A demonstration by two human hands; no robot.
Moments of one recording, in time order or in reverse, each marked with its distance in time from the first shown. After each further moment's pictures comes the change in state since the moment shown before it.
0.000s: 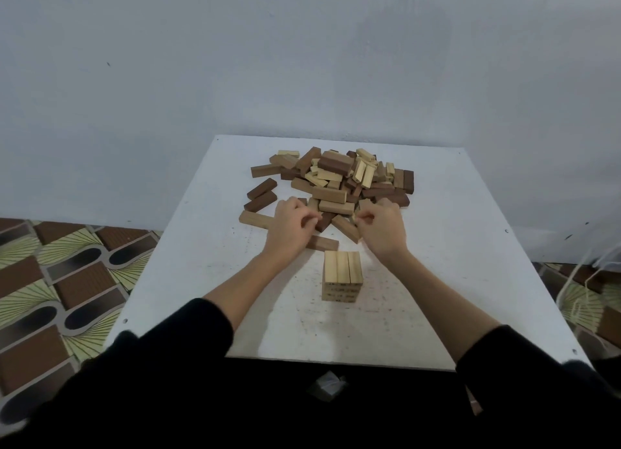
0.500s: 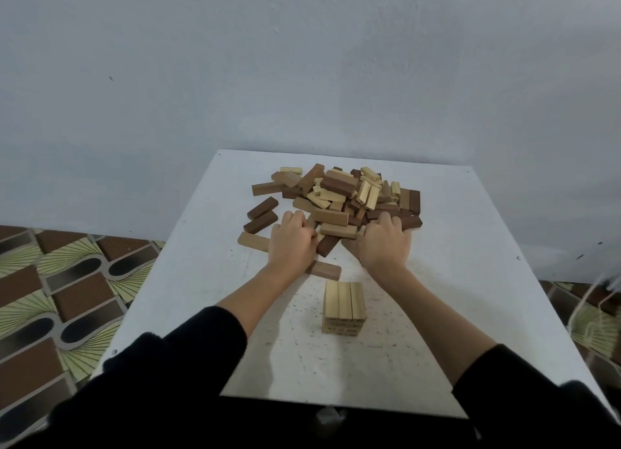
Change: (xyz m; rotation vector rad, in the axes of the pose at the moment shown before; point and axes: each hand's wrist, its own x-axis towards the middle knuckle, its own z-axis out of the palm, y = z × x) left_hand 0.028 -0.008 0.010 0.480 -0.010 0.091; right_hand 0.028 -0.010 0.009 -0.640 -0.041 -0.009
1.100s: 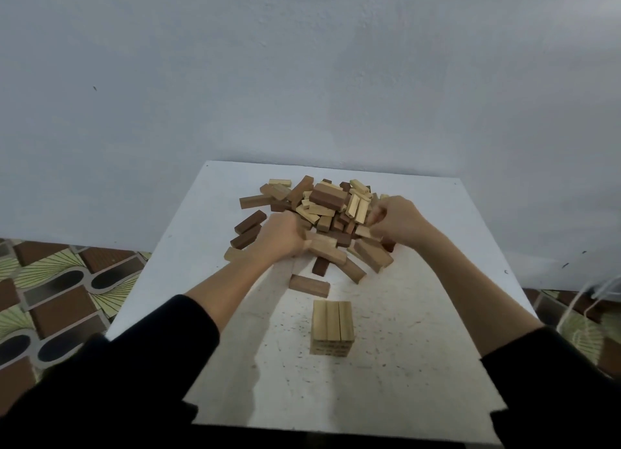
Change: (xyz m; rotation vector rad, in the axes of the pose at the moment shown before) left_hand 0.042 0.011 -0.051 -0.281 -0.400 -0.290; right_hand 0.052 0.042 -0.062 0.625 -0.308 -0.035
